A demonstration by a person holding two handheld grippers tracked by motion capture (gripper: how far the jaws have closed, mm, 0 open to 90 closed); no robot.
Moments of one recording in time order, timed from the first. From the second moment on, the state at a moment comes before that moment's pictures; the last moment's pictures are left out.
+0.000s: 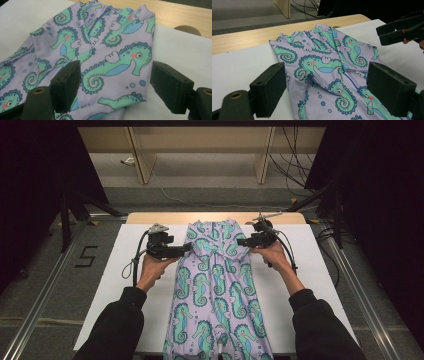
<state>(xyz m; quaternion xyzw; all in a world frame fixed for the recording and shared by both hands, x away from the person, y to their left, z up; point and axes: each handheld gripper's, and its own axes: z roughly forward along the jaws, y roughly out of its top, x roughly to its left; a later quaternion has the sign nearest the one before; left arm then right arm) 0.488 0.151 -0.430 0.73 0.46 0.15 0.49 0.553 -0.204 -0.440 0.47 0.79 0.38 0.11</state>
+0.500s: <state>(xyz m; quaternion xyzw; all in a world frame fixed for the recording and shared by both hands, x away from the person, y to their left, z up) 0.517 0.140 -0.434 0.73 0.47 0.14 0.47 0.554 -0.207 -0.439 0.47 0.79 0.38 0.11</state>
